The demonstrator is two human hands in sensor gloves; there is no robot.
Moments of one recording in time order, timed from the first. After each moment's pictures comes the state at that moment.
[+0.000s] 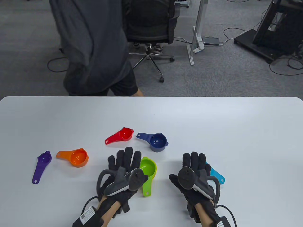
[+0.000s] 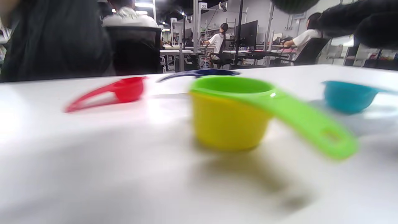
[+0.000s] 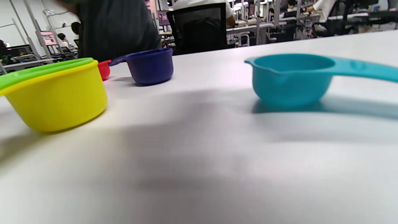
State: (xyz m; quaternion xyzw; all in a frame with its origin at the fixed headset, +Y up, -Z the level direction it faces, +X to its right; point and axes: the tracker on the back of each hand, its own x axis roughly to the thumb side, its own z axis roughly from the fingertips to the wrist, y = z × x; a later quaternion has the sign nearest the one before) left_hand -0.154 -0.678 -0.294 -0.04 -0.18 -0.06 0.98; right_hand 0.110 -0.709 -0.298 0.06 0.05 0.99 0.09
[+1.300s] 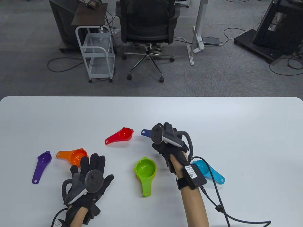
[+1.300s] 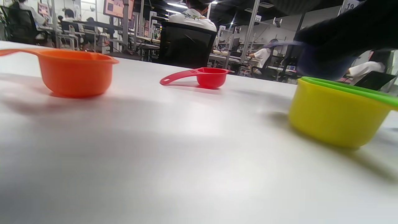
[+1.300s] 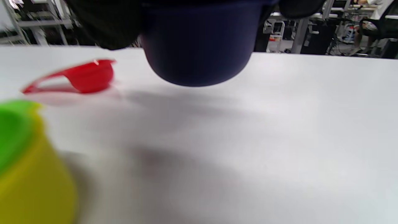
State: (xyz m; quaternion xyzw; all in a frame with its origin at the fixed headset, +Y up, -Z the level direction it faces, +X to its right) left_hand -0.253 -0.703 -0.297 -0.05 -0.09 0.06 0.99; right_hand 0.042 -0.673 -0.425 0.13 0.08 0.99 0.05
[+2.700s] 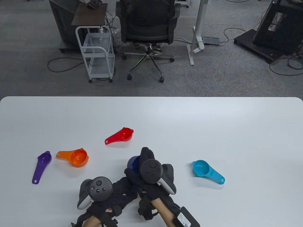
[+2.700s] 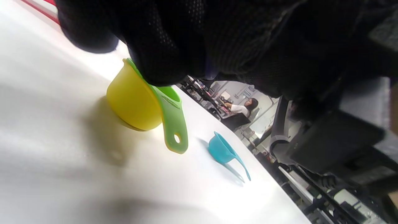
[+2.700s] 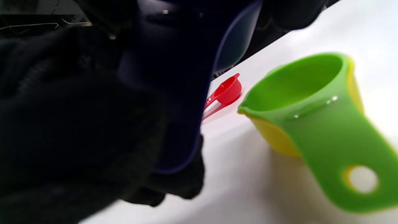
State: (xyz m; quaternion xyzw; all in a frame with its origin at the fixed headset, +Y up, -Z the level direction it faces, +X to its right) left_hand -0.197 -0.696 -0.271 -0.10 -0.27 0.32 0.90; right_hand -0.020 -0.666 -0.301 0.13 0.03 0.94 0.33
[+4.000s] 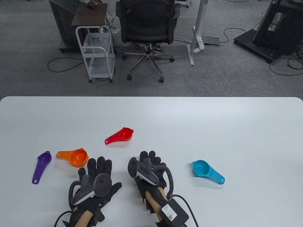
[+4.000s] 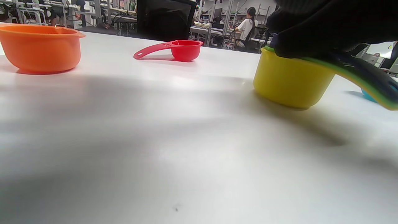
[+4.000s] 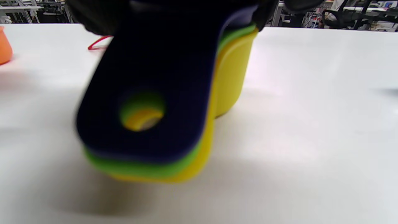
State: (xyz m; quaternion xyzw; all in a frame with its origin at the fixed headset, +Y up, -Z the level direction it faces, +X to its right) left_hand -0.231 -0.706 -0.287 -0.11 -0.13 0.03 0.98; right_hand -0.045 -0.716 -0.335 0.04 0.13 0.99 0.02
